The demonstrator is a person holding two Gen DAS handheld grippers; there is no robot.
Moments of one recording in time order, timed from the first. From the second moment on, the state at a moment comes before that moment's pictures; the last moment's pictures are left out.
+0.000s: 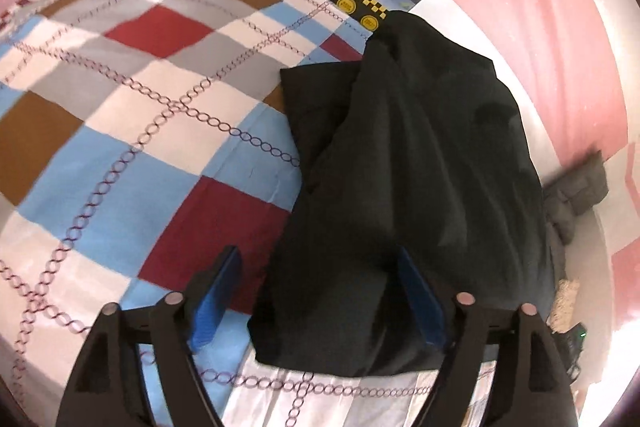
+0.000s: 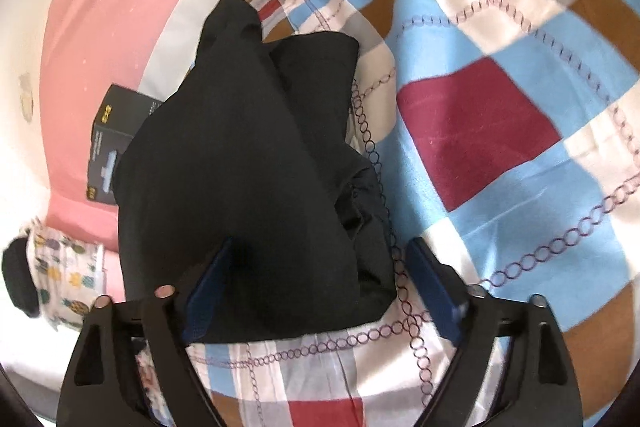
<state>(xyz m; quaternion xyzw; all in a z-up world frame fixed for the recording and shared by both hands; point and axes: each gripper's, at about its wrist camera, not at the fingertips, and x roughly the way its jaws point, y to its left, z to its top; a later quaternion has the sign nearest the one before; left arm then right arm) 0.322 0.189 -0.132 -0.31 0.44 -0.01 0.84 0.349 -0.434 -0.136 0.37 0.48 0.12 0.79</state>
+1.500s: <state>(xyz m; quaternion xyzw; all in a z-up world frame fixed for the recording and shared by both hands) 0.087 0.154 -0.088 -0.27 0.48 -0.06 0.83 0.104 -0.436 -0.096 0.39 0.52 0.12 0.75</state>
